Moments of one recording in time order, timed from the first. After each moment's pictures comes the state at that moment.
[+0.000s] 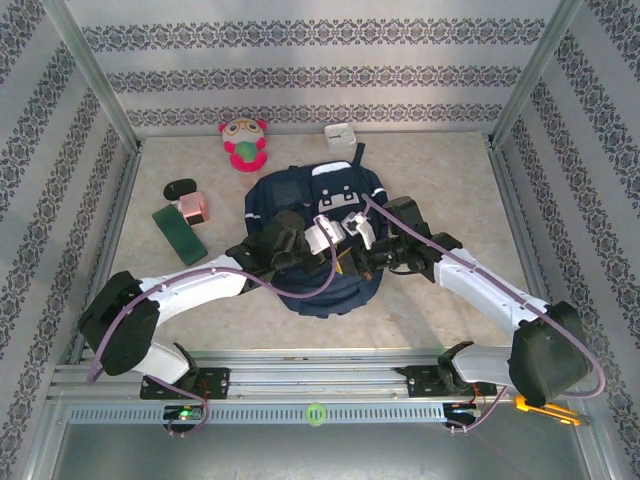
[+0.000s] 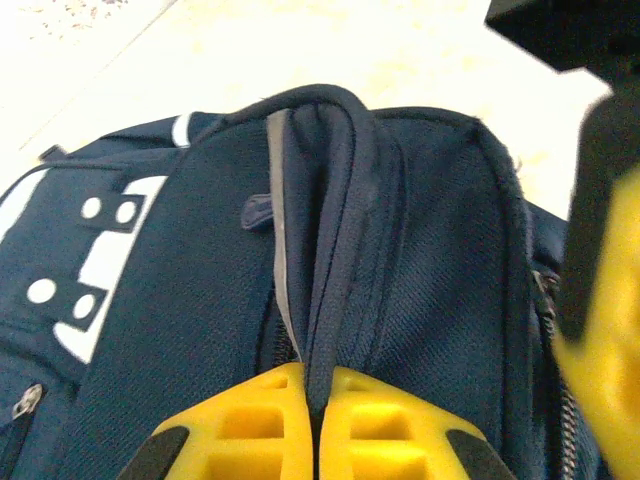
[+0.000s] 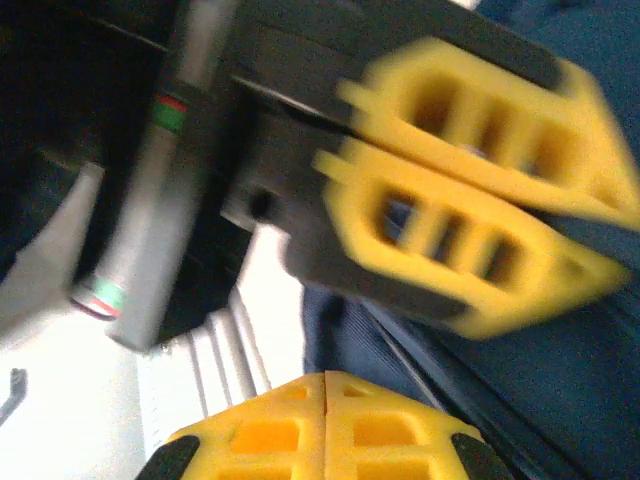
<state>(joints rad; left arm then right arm) -0.76 1.48 0.89 0.09 0.13 0.31 0.49 1.26 0.84 -0.38 -0.86 0.07</state>
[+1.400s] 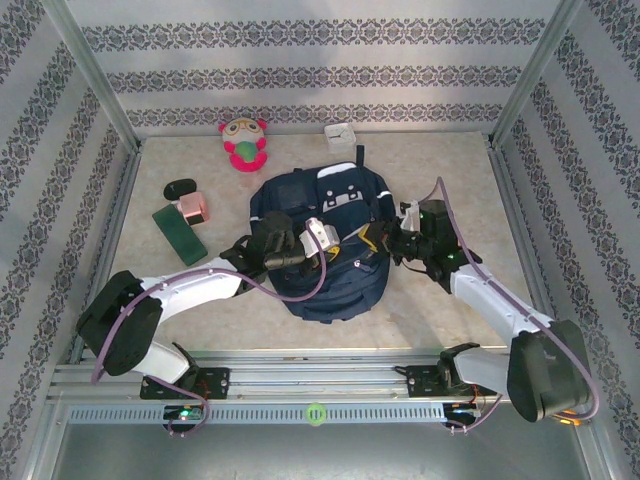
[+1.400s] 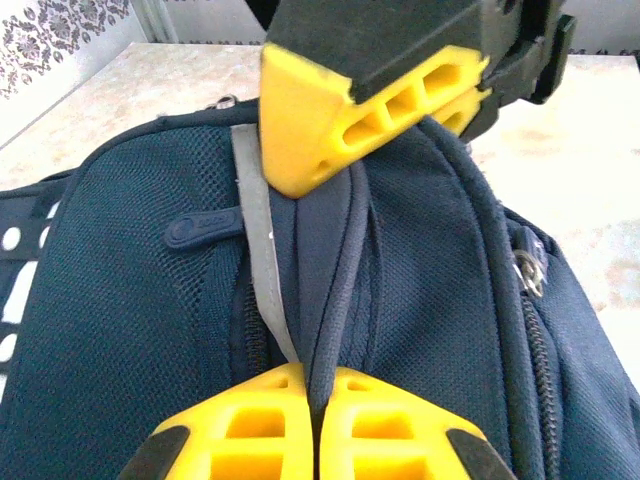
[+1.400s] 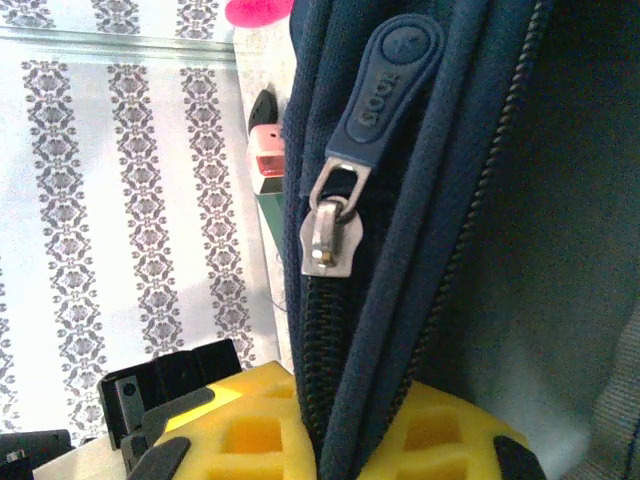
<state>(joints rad) -0.69 1.47 0.80 0.25 0.39 0.32 0.28 1.17 0.64 0.00 -0.68 1.16</state>
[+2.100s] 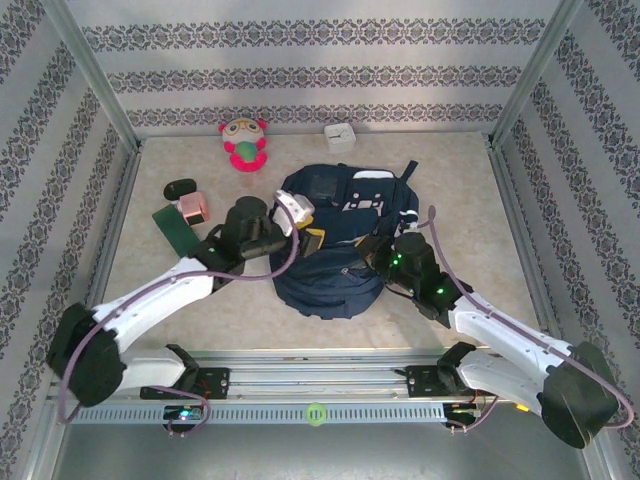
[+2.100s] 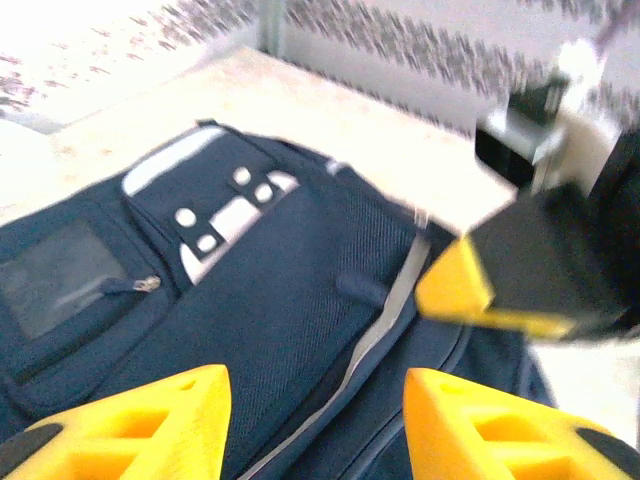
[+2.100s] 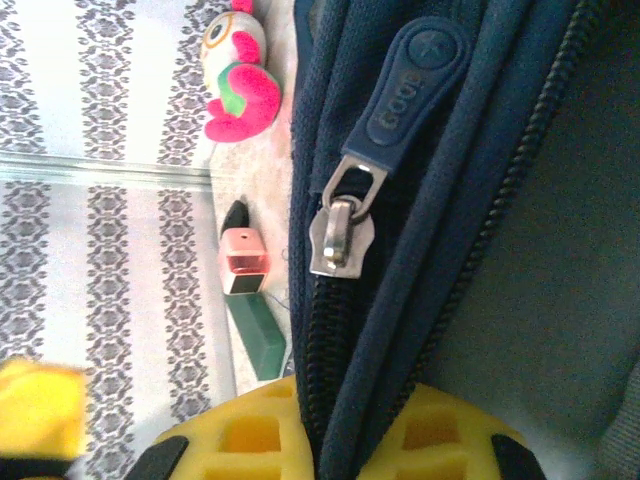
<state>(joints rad) -0.63 1.22 0.89 -0.03 0.28 -0.04 0.64 1.00 0.51 0.05 -0.02 1.35</state>
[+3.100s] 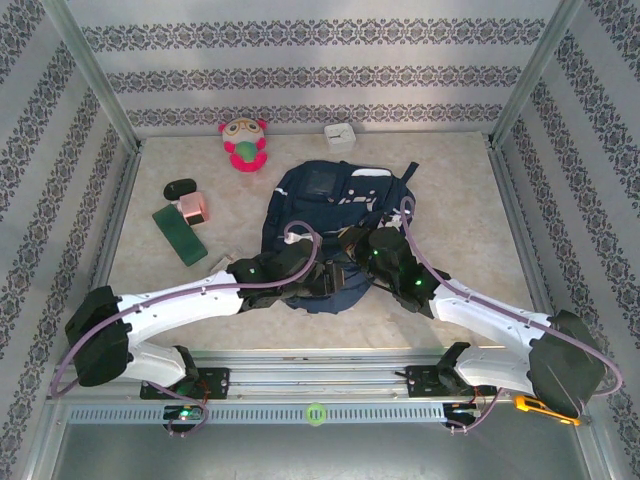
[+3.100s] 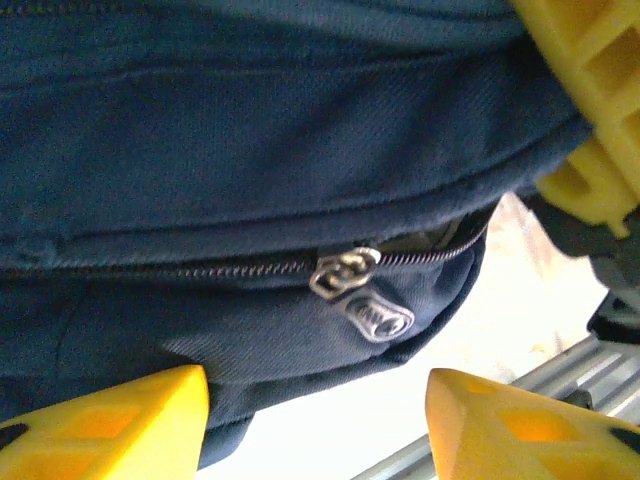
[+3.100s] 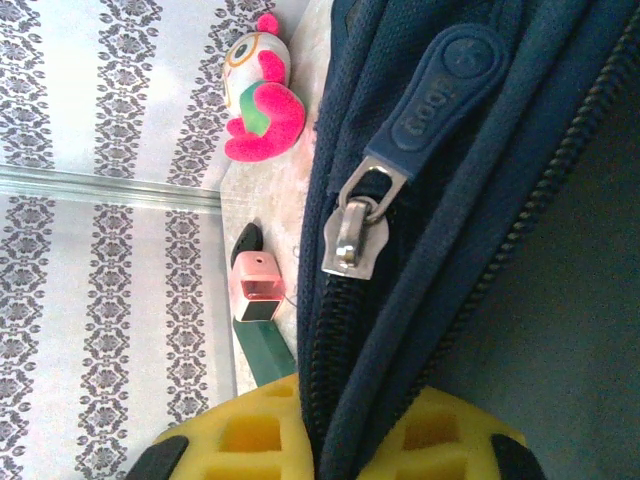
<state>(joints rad) -0.98 1.38 0.96 -0.38 -0.09 -0.98 0.76 1.15 0.62 0.12 0.15 1.36</state>
